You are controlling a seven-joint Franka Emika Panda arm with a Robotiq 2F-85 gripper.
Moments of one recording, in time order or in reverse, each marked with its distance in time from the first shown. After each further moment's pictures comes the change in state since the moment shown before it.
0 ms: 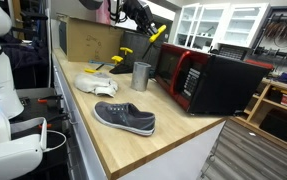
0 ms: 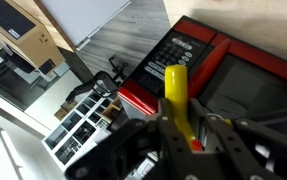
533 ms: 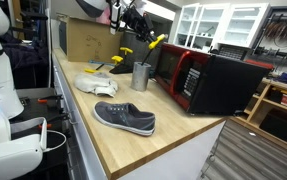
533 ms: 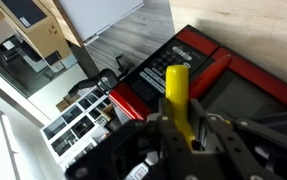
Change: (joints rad) arm 0.066 0.078 -0.018 0.003 -0.125 -0.076 0.051
